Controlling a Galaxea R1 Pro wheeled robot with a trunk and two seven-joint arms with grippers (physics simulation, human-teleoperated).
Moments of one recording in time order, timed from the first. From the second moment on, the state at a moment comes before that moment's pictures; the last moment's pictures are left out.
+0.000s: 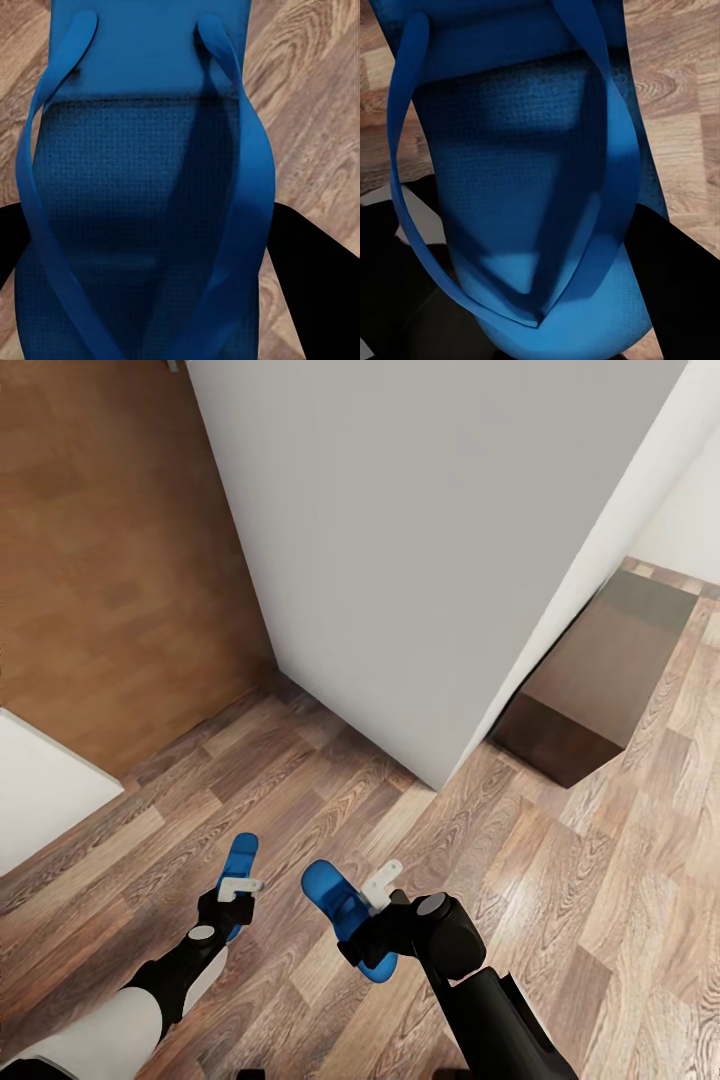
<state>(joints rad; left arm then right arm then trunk) -0.69 0.09 -0.40 -0.37 0.29 -0.08 0.17 -0.36 0.14 0.41 -1.57 0.58 1.04 0.68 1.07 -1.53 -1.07</state>
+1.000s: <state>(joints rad) -0.69 0.09 -0.40 -0.38 0.29 -0.08 0.17 -0.36 0.15 0.42 -1.57 0.58 1.04 0.68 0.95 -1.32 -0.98</state>
